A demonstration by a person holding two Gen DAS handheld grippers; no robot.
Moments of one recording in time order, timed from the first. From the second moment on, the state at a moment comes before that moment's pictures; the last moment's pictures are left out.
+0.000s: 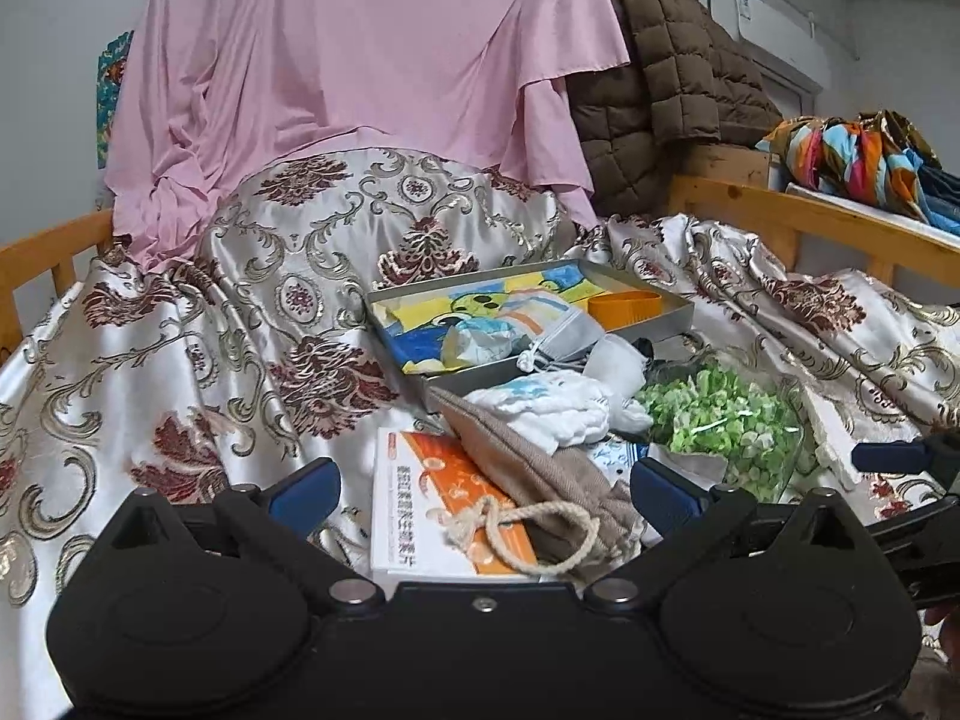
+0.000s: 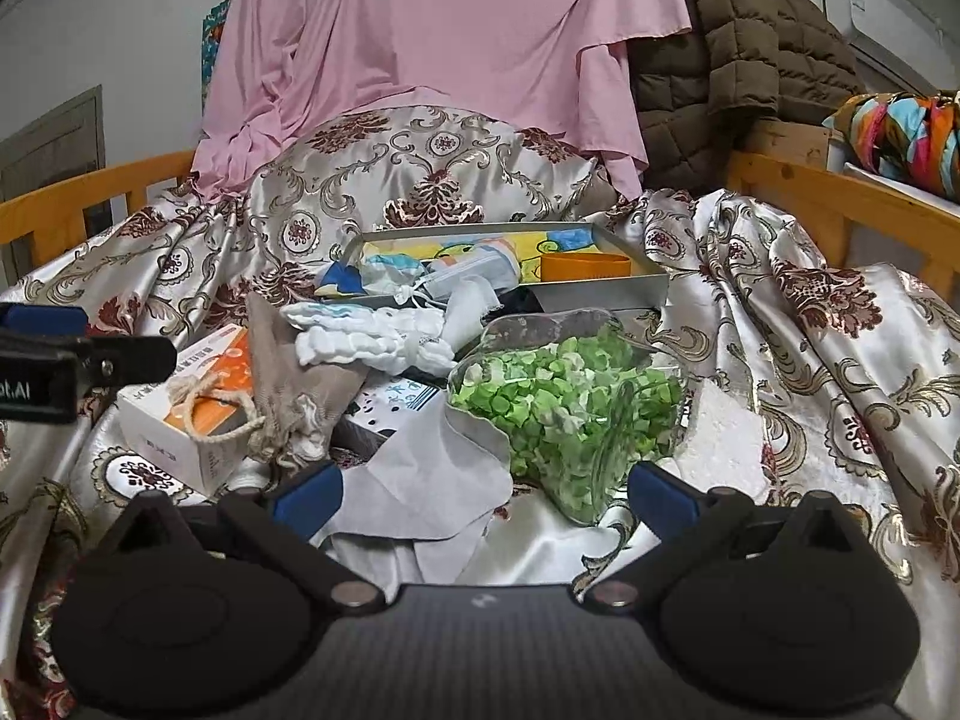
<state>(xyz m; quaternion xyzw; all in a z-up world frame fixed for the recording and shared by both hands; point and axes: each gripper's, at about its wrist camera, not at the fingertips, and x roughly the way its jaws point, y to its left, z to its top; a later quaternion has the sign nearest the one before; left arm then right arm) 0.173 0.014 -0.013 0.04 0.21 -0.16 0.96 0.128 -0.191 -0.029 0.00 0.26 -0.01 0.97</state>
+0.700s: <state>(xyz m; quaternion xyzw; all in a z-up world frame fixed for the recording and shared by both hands) 0.234 -0.015 -0.033 0.05 0.25 -0.24 0.94 0.158 -0.182 -0.048 -0.02 0.29 0.07 0.96</state>
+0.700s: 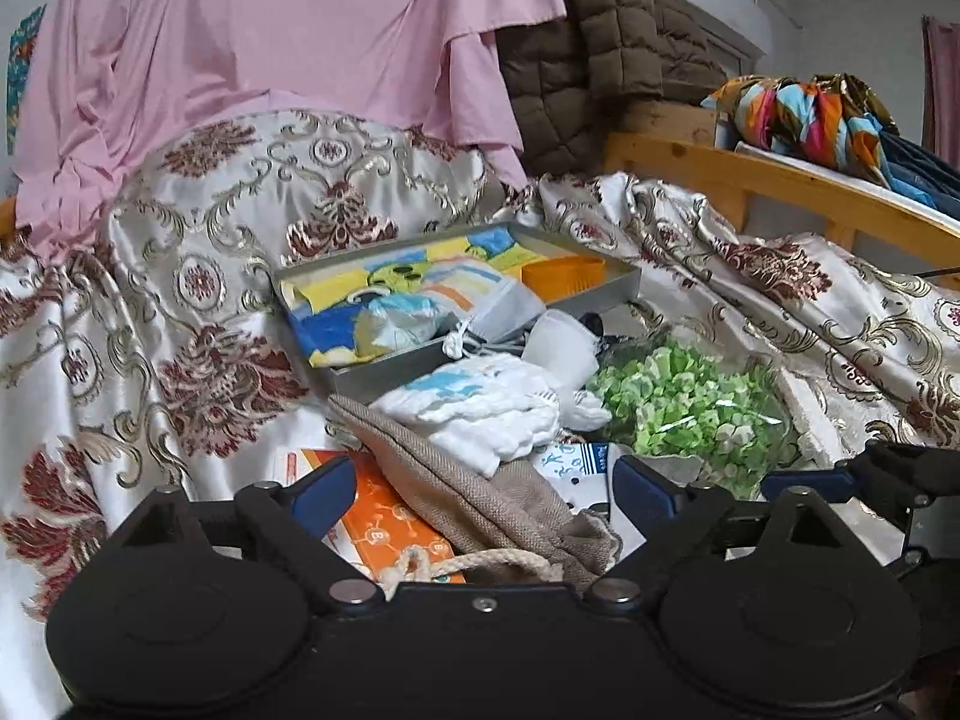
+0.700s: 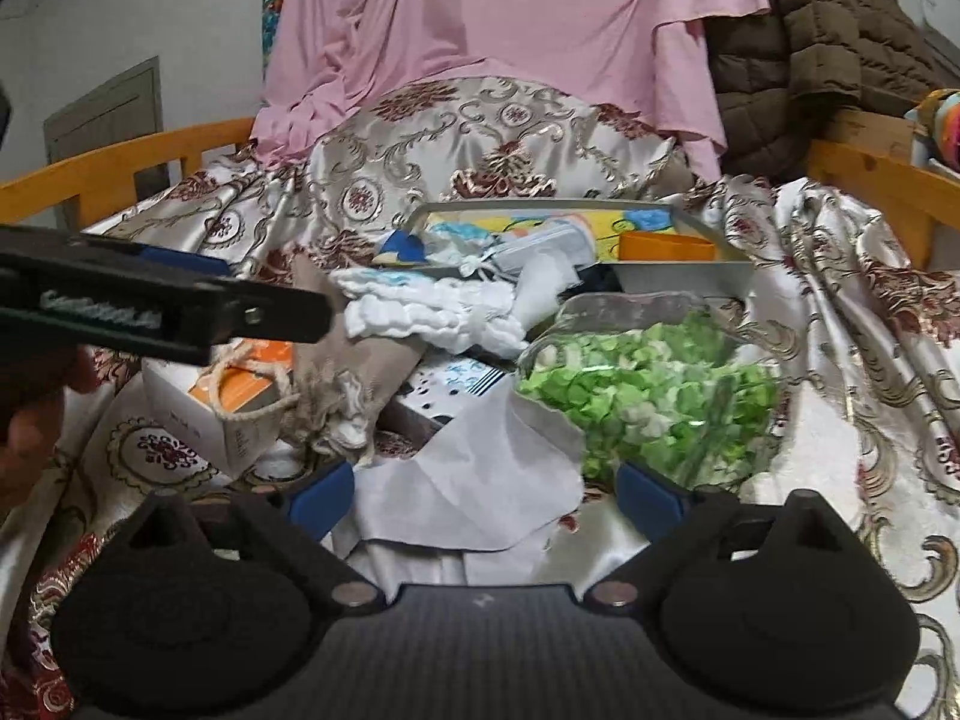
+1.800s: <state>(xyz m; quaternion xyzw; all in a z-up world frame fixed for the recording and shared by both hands) 0.236 -0.007 -0.046 -0.06 0.37 -0.24 0.89 0.163 -0.176 -0.053 0.01 0.32 0.10 0.94</state>
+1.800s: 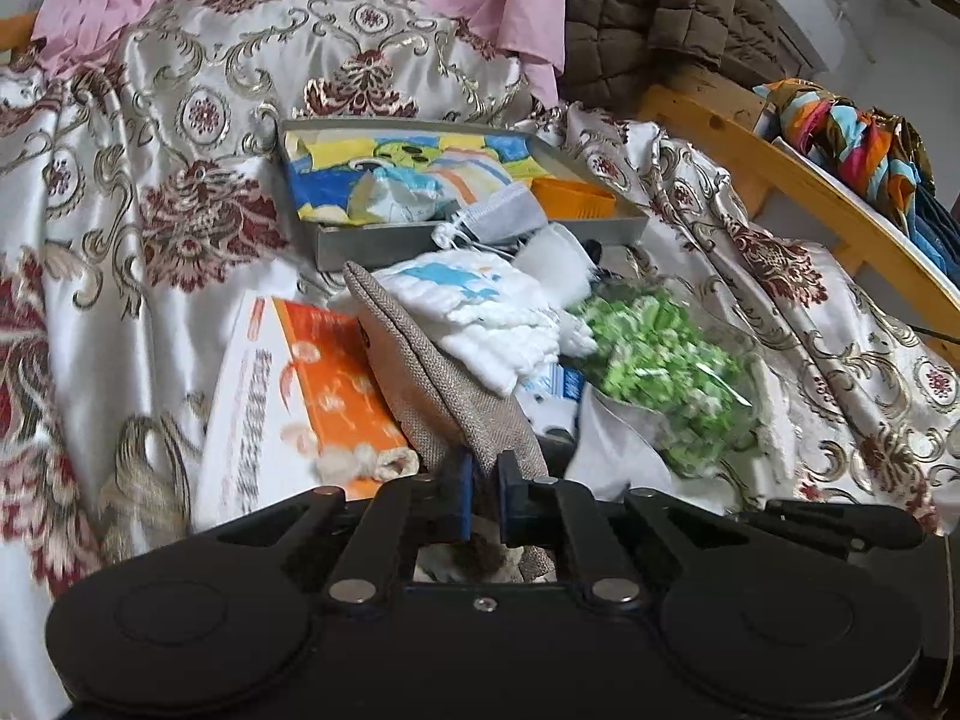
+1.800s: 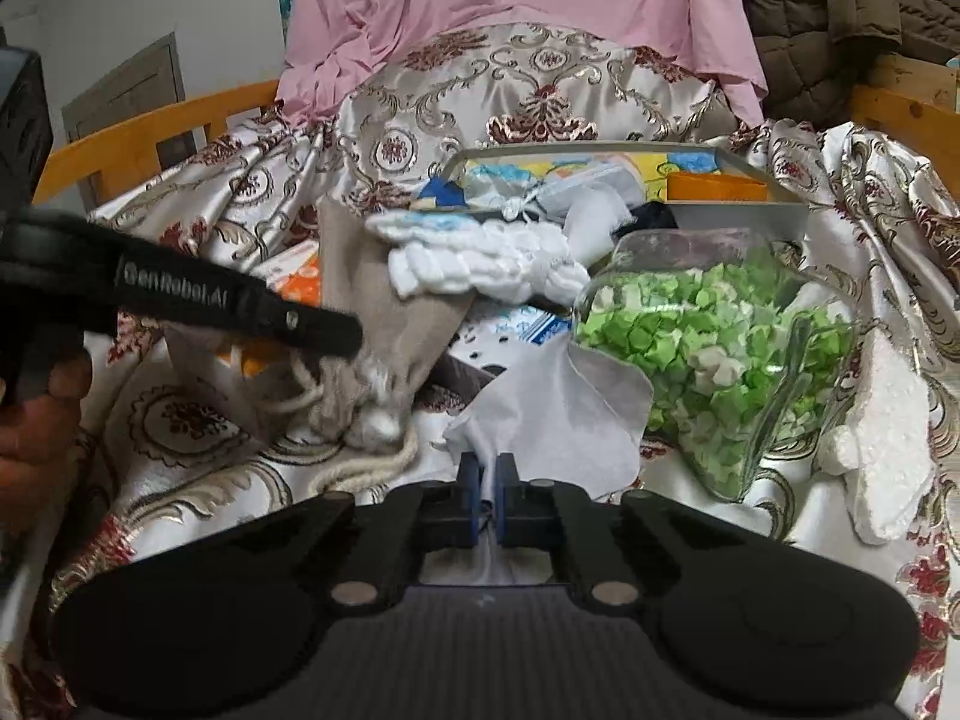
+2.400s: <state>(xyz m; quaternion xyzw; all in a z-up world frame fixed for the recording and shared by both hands) 0.139 -0.002 -0.005 -0.08 0.40 -0.26 0.88 0.092 -0.199 0.008 0.05 0.27 0.09 0.96</state>
